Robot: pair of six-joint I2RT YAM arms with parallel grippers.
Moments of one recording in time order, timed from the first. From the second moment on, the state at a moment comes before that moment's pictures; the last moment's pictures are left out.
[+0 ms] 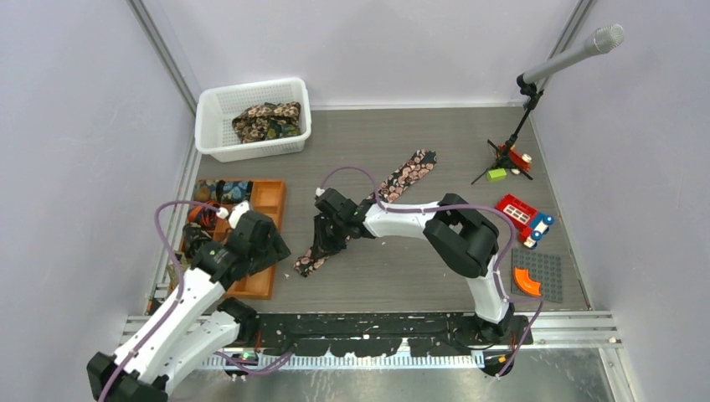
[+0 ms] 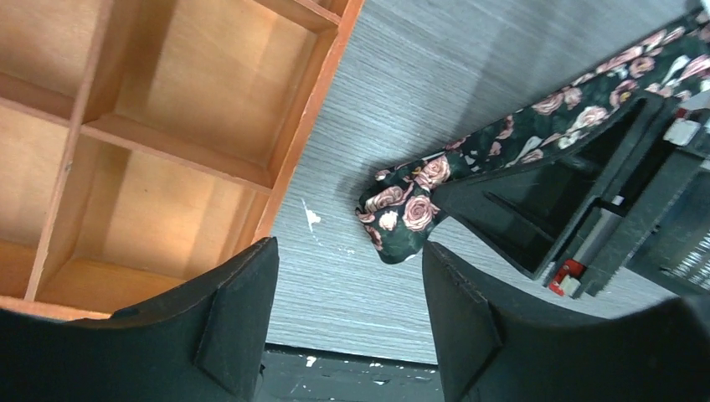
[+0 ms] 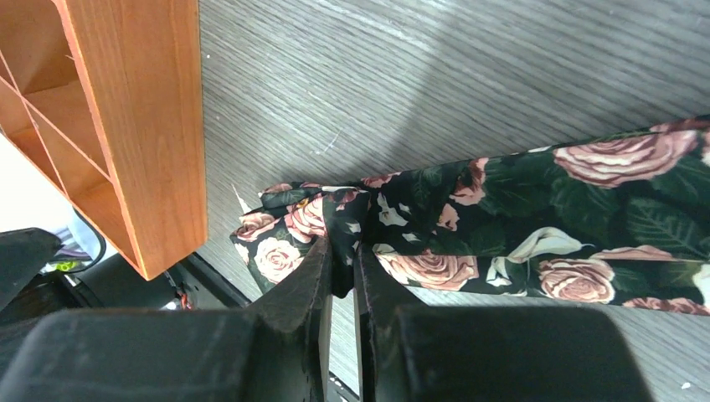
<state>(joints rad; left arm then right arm) -0.50 0.71 0.65 -0.91 -0.26 -0.93 0.99 2.04 1.35 -0.24 -0.27 0.85</state>
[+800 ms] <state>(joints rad) -0.50 1.31 0.75 -0.72 -0.22 -0.73 0.99 2.02 1.28 -0.17 -0.23 0.87</state>
